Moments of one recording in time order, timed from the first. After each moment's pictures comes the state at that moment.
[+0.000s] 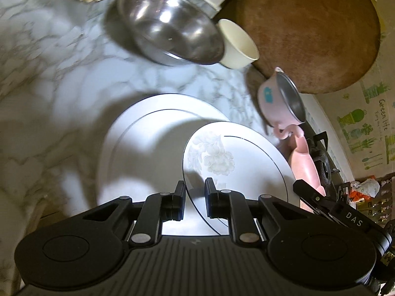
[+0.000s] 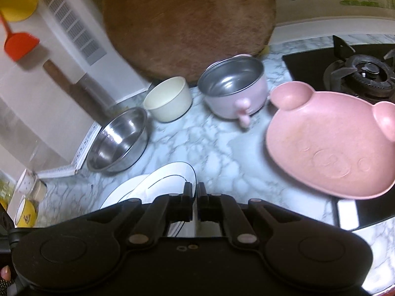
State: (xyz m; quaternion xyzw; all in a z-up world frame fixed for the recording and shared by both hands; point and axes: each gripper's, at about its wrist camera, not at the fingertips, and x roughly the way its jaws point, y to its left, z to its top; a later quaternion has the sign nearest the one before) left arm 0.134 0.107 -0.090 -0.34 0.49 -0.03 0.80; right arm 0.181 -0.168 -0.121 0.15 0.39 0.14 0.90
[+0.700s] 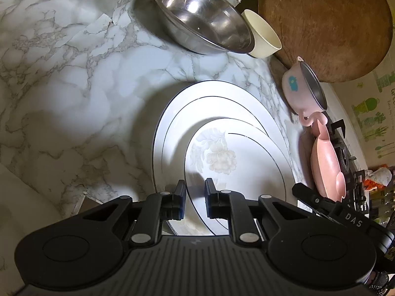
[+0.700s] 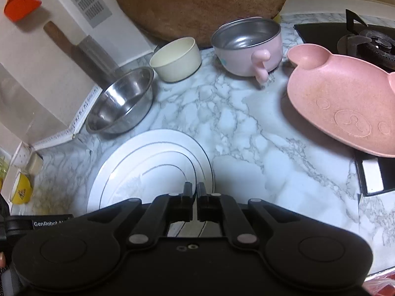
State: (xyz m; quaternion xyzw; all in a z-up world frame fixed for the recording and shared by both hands) left arm 0.121 0.133 -0.110 -0.31 0.52 -0.02 0.80; right arm 0.168 -0.136 -0.152 0.13 0.44 0.15 0.88
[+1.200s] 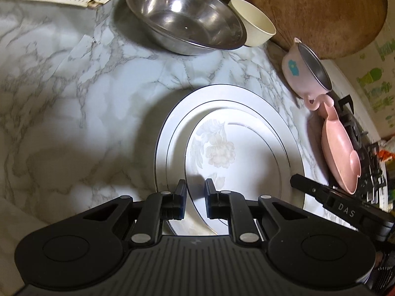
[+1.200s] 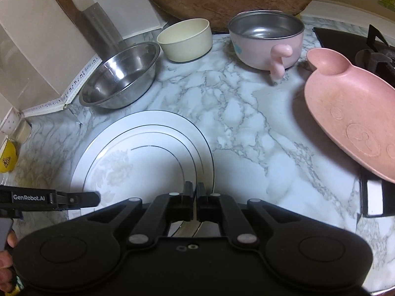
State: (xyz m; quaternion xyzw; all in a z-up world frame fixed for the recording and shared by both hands) left arm 0.143 0.129 -0.101 -0.23 0.55 -0.04 0.80; right arm 0.184 -0.117 -0.163 0.05 0.47 0.16 0.87
